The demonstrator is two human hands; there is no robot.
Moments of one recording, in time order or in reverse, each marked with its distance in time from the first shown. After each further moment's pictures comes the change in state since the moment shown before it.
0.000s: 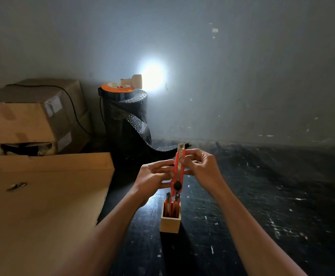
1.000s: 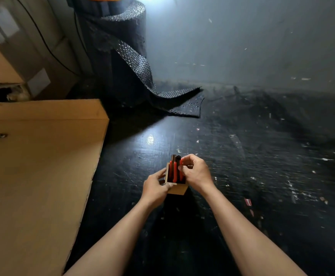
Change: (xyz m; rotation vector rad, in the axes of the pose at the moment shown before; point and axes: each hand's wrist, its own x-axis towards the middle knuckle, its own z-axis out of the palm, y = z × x) left_hand 0.032 -0.209 -0.021 0.483 0.145 -0.353; right_hand 0.002 0.211 0.053 -0.360 -0.079 0.430
